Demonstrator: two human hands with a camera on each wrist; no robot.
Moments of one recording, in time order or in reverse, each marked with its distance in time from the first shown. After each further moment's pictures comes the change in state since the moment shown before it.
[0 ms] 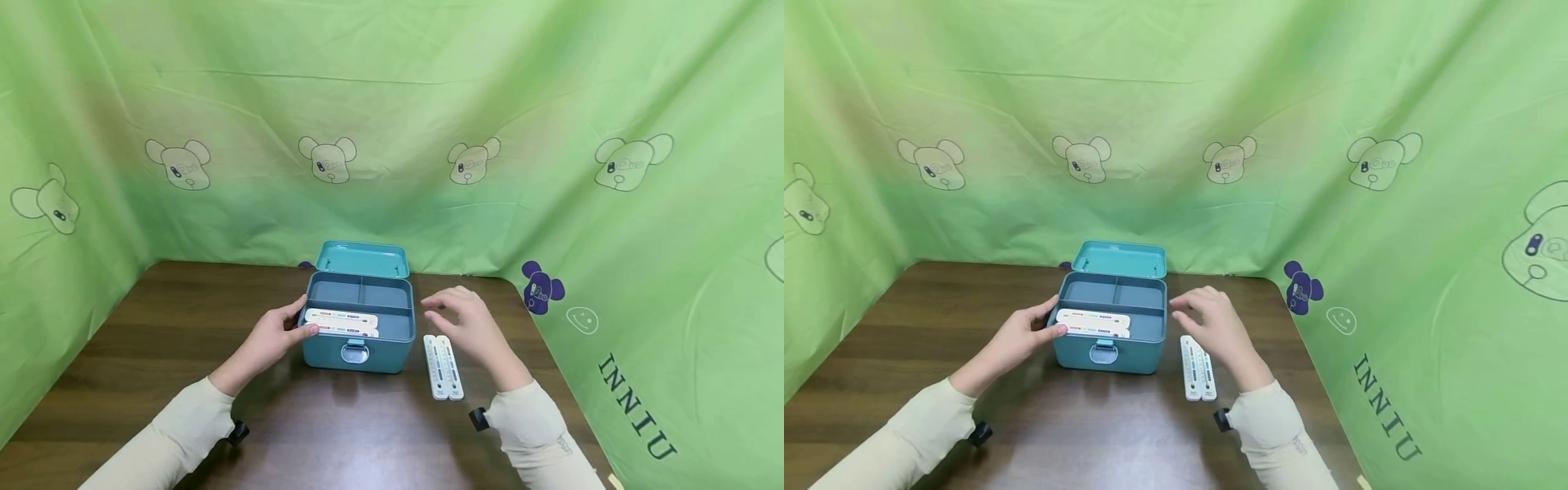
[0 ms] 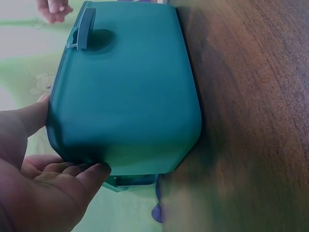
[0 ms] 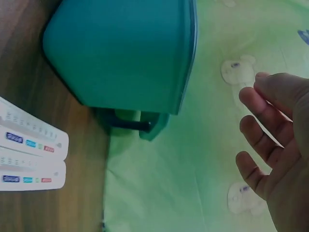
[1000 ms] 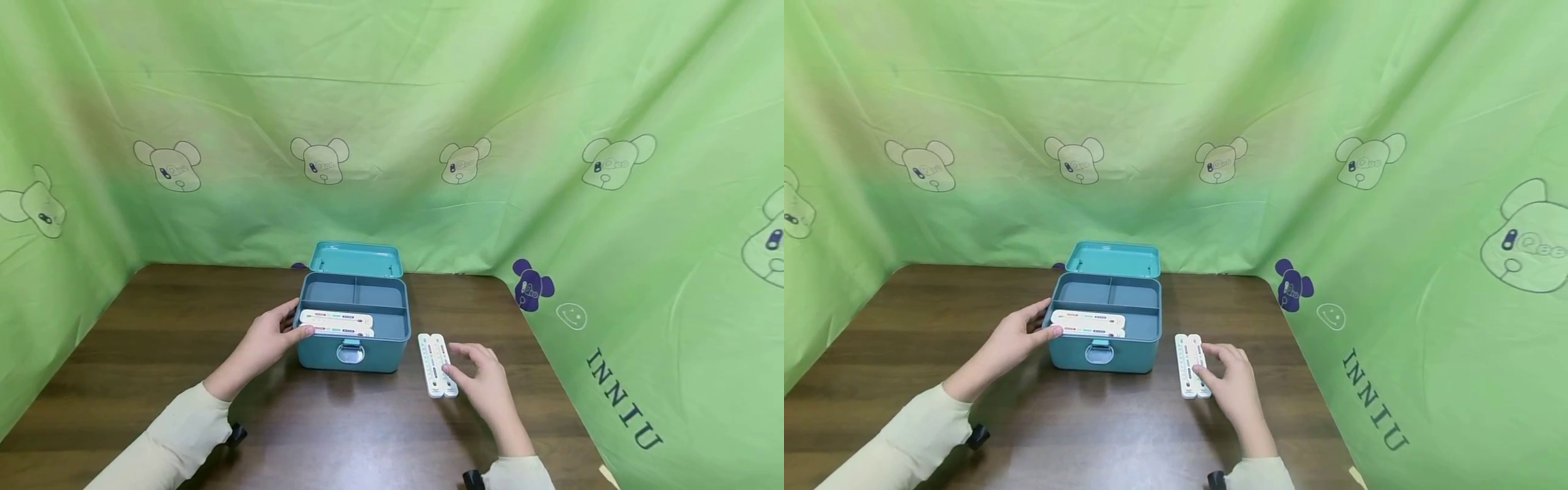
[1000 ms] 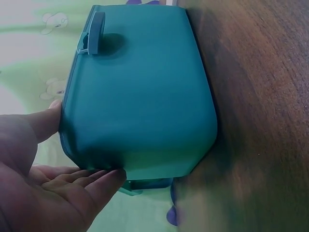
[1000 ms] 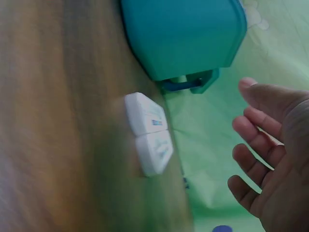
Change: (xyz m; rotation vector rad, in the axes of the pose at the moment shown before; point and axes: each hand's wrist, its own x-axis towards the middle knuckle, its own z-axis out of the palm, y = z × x) left_hand -0.005 0.008 0.002 0.028 0.025 -0.010; right_hand -0.110 0.015 0.039 0.038 0.132 0.514
